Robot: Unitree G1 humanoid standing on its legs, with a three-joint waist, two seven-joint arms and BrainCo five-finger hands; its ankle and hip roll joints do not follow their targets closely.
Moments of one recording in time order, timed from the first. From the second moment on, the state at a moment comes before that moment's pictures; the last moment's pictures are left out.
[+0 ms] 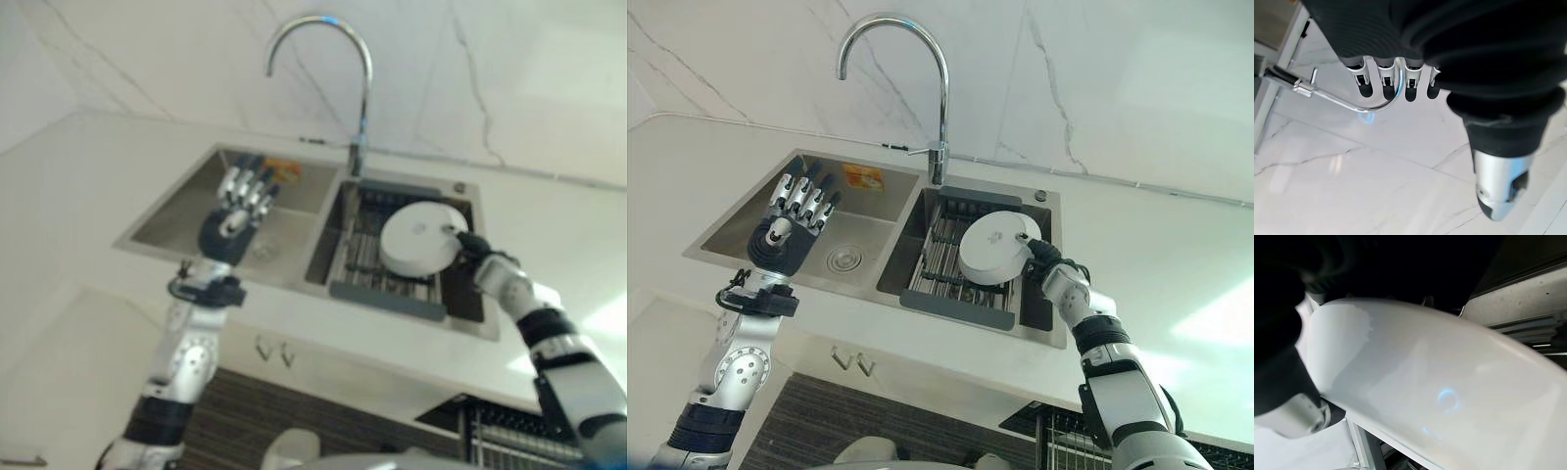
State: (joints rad) left arm -0.10 0.43 -0.08 -0.19 -0.93 -0.17 -0.23; right arm -0.63 -0.47 0.15 0.75 0.91 0.31 -0.06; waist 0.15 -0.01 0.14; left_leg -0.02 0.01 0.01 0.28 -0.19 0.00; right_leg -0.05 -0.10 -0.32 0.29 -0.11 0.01
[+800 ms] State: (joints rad) left arm 0.16 0.25 0.04 -0.27 -1.28 0.11 -0.82; right arm 0.08 -0.31 -0.13 -0.17 0.96 0.07 0.23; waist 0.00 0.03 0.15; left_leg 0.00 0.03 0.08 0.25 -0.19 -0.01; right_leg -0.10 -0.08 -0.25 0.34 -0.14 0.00
